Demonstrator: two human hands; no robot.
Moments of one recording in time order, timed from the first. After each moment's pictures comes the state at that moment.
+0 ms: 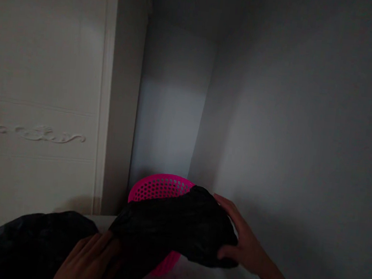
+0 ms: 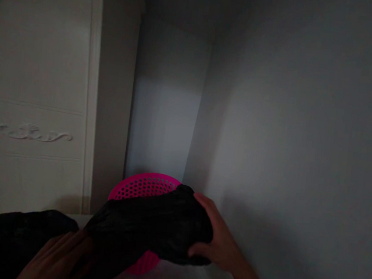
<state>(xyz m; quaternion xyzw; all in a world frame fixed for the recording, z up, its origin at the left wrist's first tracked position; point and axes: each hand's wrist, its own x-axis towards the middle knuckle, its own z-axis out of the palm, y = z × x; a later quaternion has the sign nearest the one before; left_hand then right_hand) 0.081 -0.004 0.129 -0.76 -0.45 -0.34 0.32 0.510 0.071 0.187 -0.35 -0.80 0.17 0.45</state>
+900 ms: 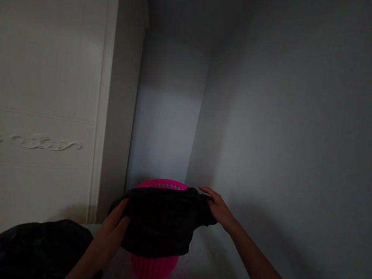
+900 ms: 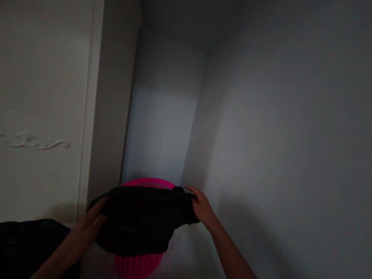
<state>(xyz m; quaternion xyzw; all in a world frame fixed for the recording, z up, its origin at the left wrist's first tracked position) 0.101 0.078 0.150 -0.60 -0.58 -0.53 -0.14 0.483 0.168 0.194 -0.43 -0.74 0.21 0.48</state>
